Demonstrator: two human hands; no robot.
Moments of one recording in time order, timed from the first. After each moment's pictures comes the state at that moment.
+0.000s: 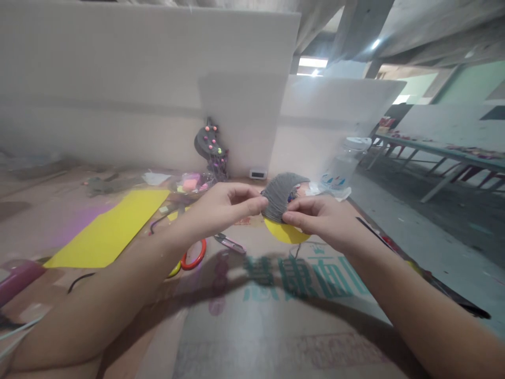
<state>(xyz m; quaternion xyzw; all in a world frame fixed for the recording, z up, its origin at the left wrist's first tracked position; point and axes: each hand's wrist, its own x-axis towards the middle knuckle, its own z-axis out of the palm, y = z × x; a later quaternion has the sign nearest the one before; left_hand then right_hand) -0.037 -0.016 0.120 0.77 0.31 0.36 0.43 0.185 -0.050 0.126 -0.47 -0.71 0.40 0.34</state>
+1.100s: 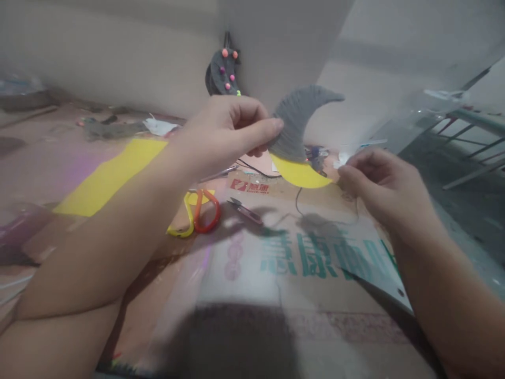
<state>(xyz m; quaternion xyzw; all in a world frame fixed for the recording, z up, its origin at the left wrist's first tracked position) -0.065 0.002 0.137 0.78 0.40 0.41 0.27 0.200 -0.029 0.111 -0.57 -0.70 0.16 0.40</state>
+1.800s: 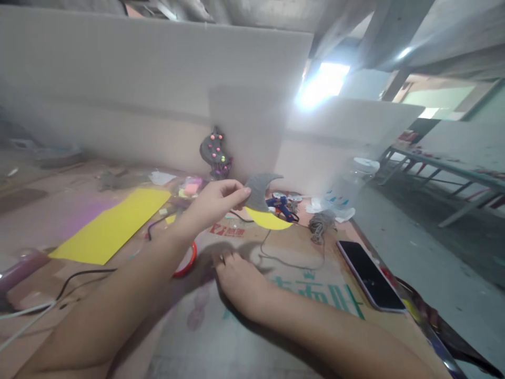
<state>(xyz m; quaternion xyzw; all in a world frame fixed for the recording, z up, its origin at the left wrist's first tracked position) -0.024 0.021 0.127 0.71 0.40 0.45 0.36 0.102 -0.041 0.012 -0.36 -0.93 -0.04 0.06</state>
